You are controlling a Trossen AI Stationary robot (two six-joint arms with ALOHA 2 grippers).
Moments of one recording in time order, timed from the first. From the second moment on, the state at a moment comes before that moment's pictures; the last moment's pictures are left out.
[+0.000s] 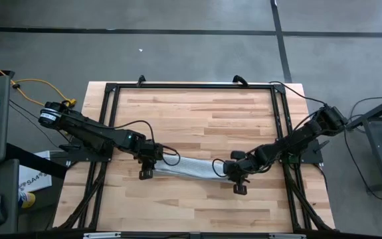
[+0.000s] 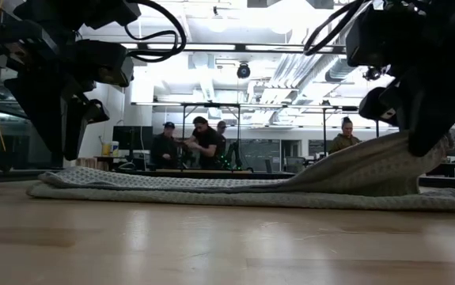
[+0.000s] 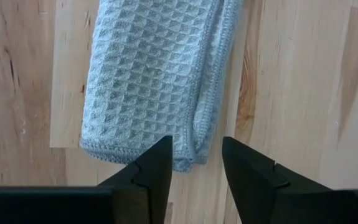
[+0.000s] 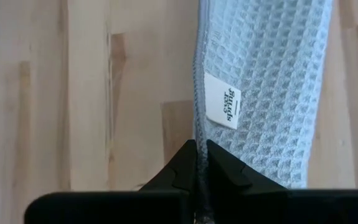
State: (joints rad) left arm -0.22 1.36 0.77 -0.57 0.12 -0.37; right arm 0.43 1.50 0.80 -0.37 -0.02 0.54
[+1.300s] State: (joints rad) left arm -0.22 1.36 0.77 -0.58 0.12 -0.40; right arm 0.26 1.62 0.80 -0.35 -0.28 0.55
